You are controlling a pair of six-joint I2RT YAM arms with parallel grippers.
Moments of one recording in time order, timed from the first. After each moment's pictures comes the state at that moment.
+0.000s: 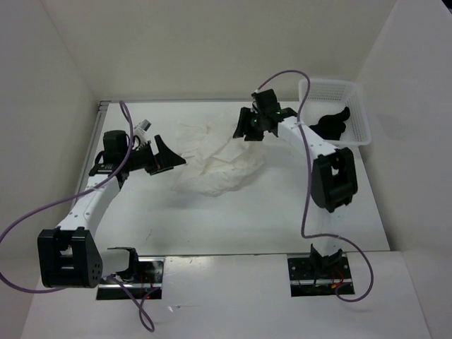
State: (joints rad) left arm 0.03 1.23 0.85 -0.23 0.86 -0.51; right arm 0.39 1.91 1.66 -0.53 -0.23 0.50
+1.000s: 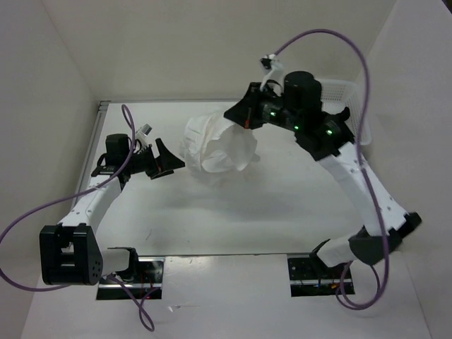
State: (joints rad) left arm 0.03 1.24 0.81 -0.21 0.85 -0.53; right arm 0.61 1.49 1.80 -0.59 -0.29 0.51
